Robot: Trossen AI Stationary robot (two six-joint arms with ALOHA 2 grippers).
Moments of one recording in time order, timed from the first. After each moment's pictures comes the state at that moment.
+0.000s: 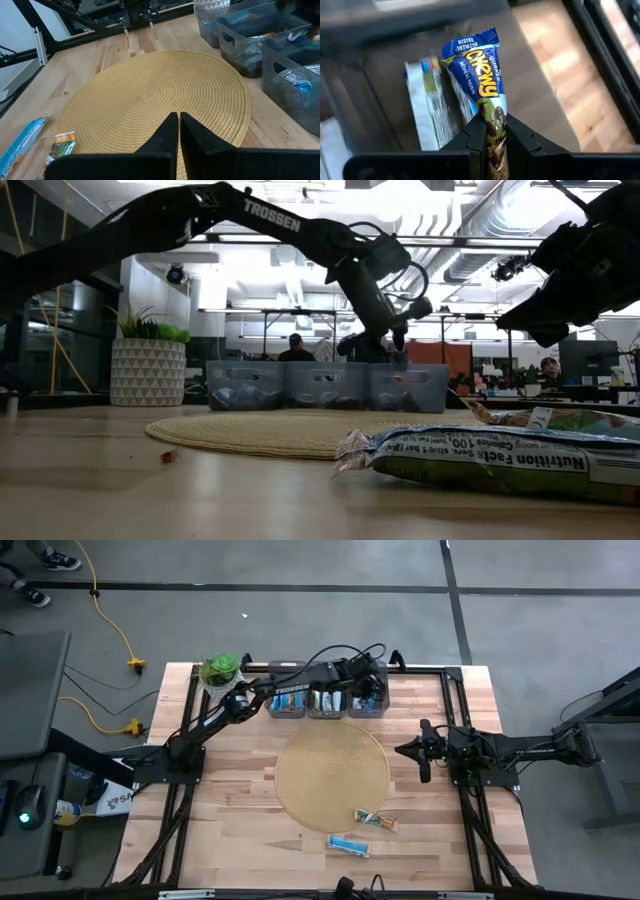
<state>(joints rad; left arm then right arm) 0.36 2.49 2.35 -0.66 -0.14 -0.77 -0.03 0.31 0.05 -0.04 0.06 0.27</state>
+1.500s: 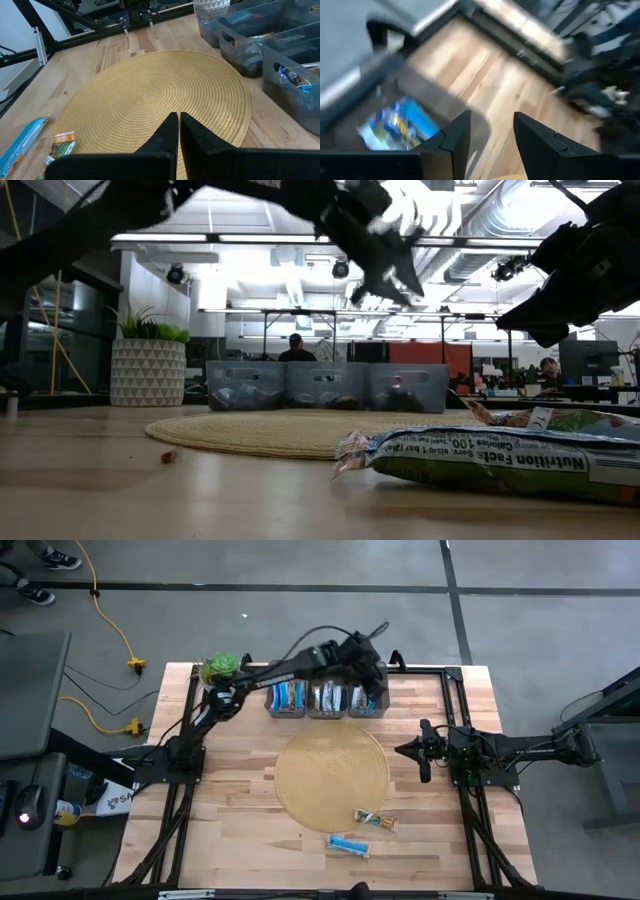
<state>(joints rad) 0.35 2.34 2.36 -0.66 0.10 -0.35 -0.03 0.31 0.05 -0.04 0.06 0.27</state>
